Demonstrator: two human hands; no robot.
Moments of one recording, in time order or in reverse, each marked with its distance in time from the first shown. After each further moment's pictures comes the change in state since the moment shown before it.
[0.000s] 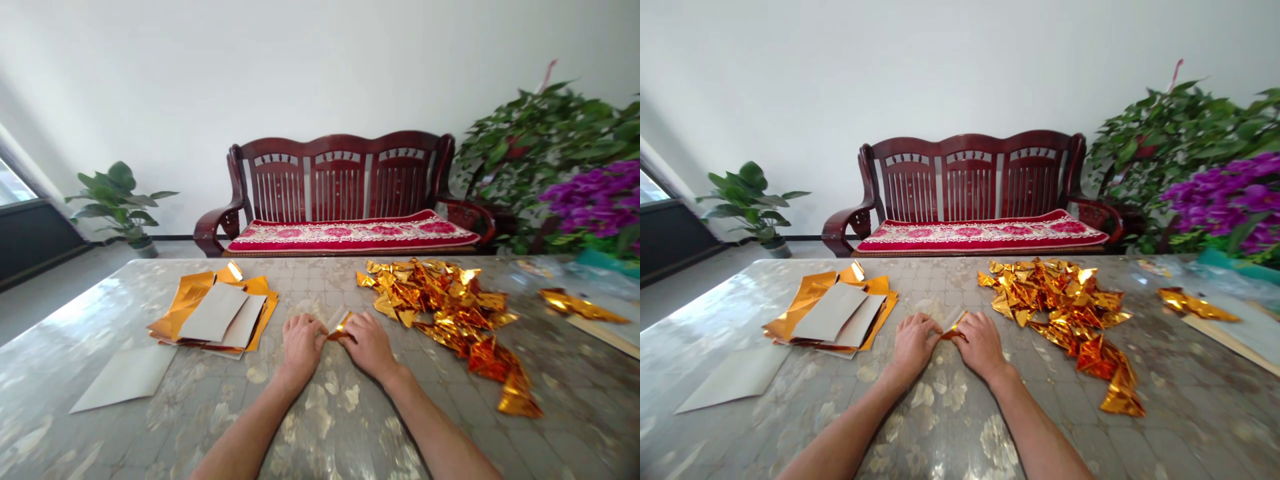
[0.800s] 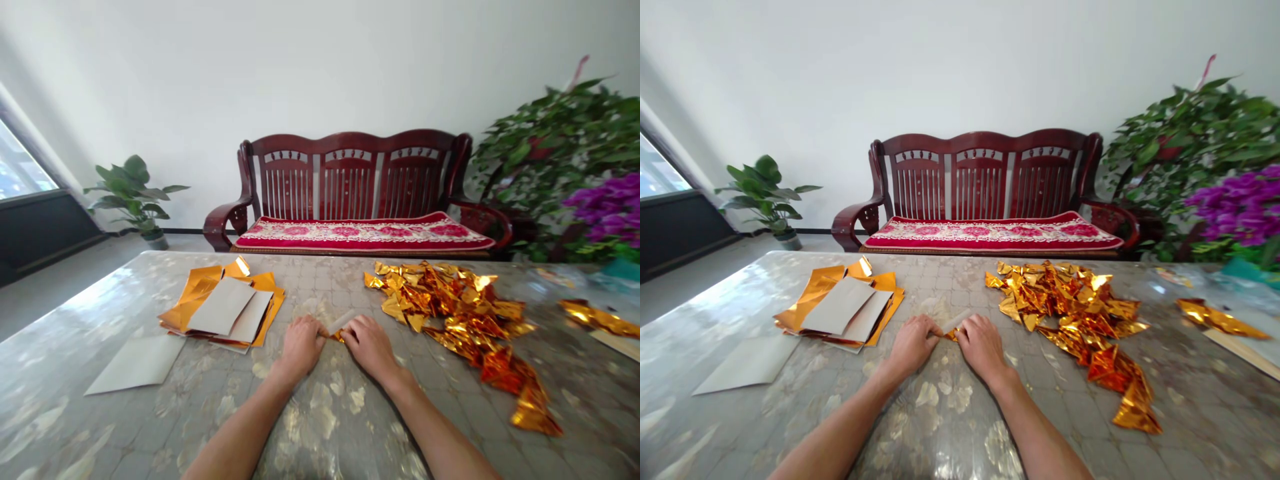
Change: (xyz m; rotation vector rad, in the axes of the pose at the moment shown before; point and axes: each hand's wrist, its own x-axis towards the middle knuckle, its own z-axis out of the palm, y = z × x) left_hand 0.005 -0.015 -0.010 -0.037 -0.130 0.001; right_hand 0.008 -0.002 0.017 0.013 -0.009 0.100
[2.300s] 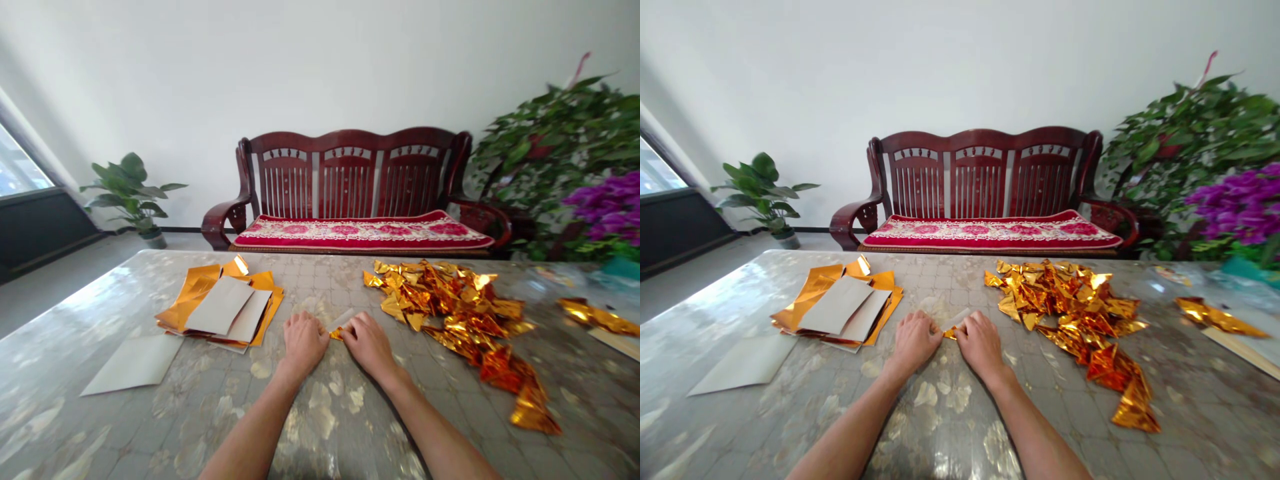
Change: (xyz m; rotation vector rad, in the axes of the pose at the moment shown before) left_hand 0.005 0.018 0.004 0.166 0.038 -0.187; right_hand 0.003 -0.001 0.003 0.054 0.026 0.079
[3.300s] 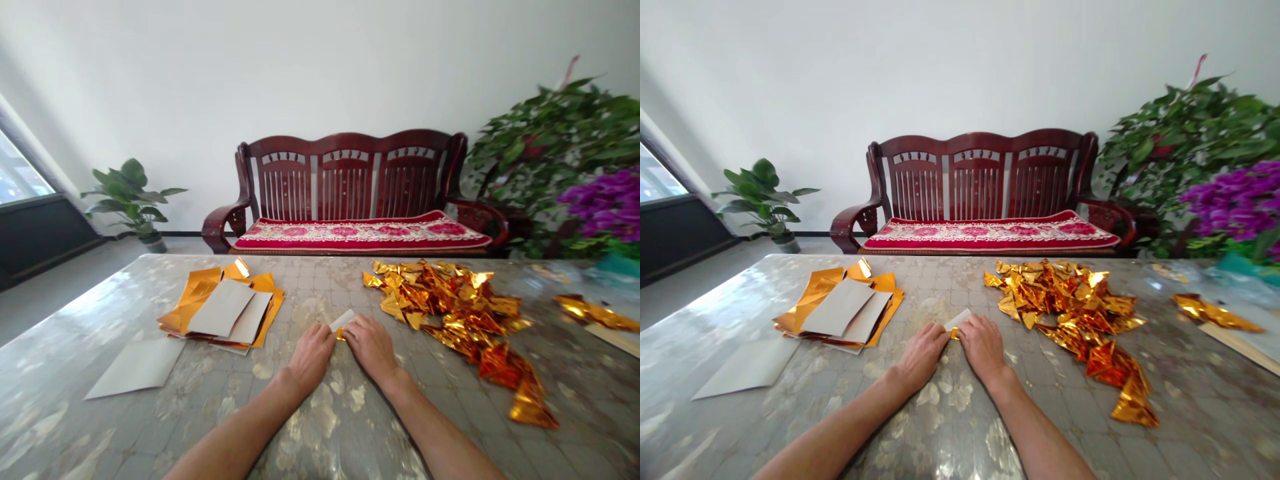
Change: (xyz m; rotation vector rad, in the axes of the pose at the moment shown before) left_hand -0.018 -0.009 0.010 0.082 -0.055 0.571; right_hand -0.007 -0.004 -0.013 -0.131 -0.042 -0.112
